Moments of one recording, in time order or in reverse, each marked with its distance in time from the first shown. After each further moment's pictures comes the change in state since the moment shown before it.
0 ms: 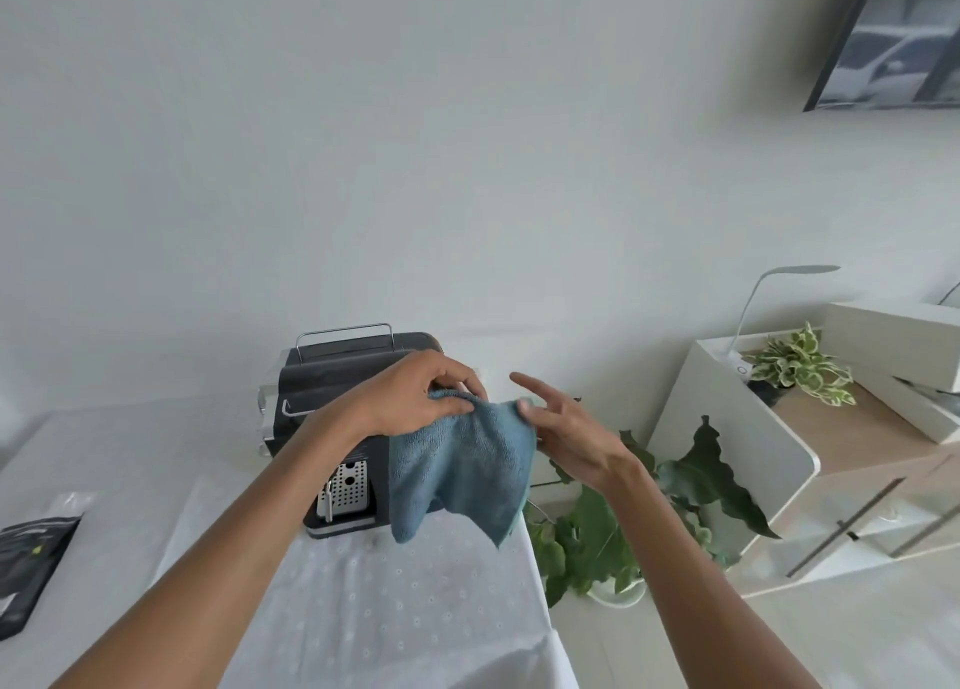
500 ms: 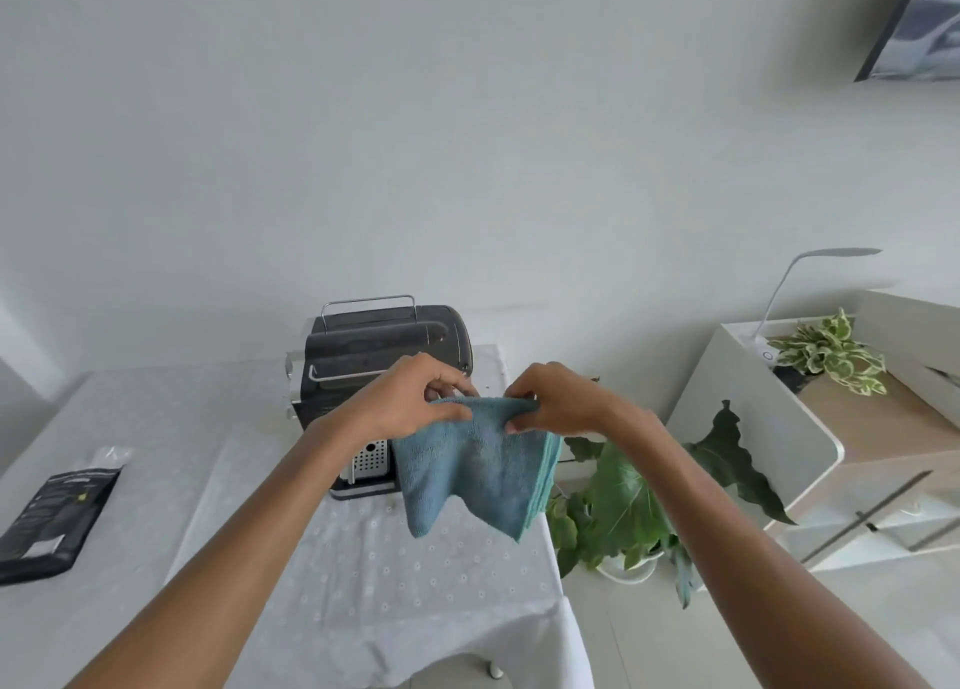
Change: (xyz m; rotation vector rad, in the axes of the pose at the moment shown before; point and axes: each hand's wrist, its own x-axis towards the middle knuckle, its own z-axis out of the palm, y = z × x) left_hand -0.036 -0.028 0.018 -0.014 0.062 -0.188; right_hand 0.010 -0.033 0.039 -1.426 -0.128 -0.128
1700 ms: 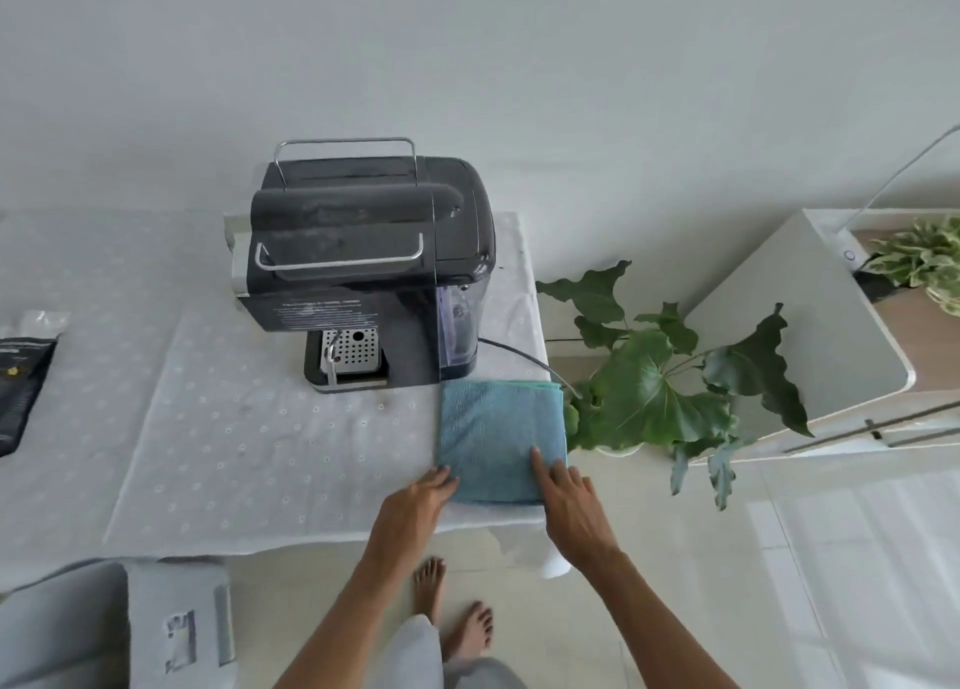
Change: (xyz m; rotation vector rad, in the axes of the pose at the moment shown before) left_hand -0.064 -0.188 0.264 0.231 0.081 -0.242; right_hand -0.044 0.106 0.310 -0.211 0.056 0.304
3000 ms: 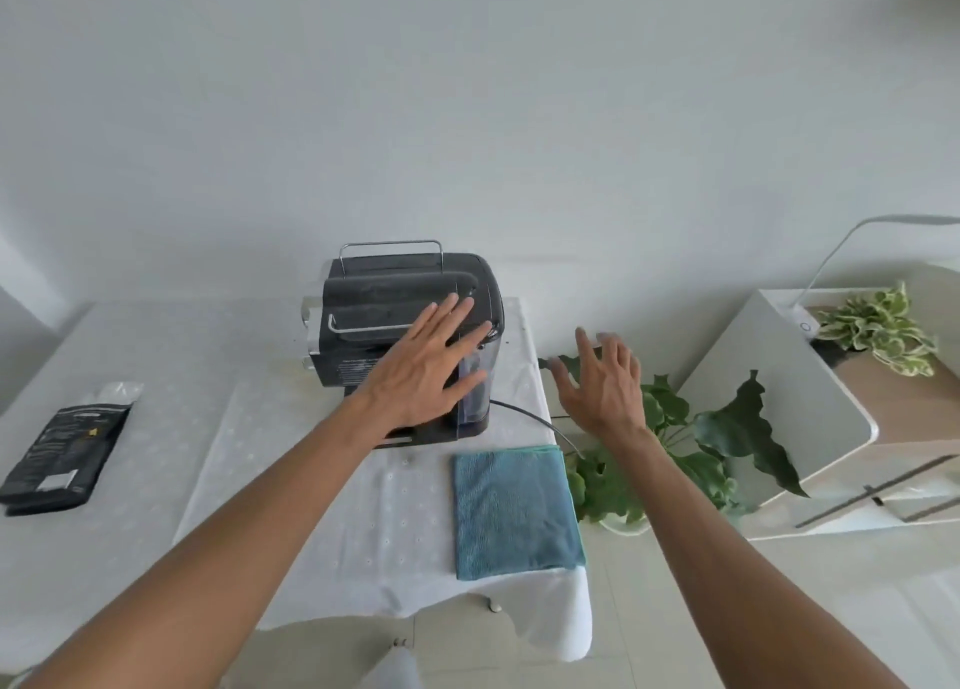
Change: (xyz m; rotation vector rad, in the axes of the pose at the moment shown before) left_hand 0.081 0.068 -0.244 0.449 0.264 0.430; right_hand 0.081 -0.029 -0.215 0.090 0.385 0.213
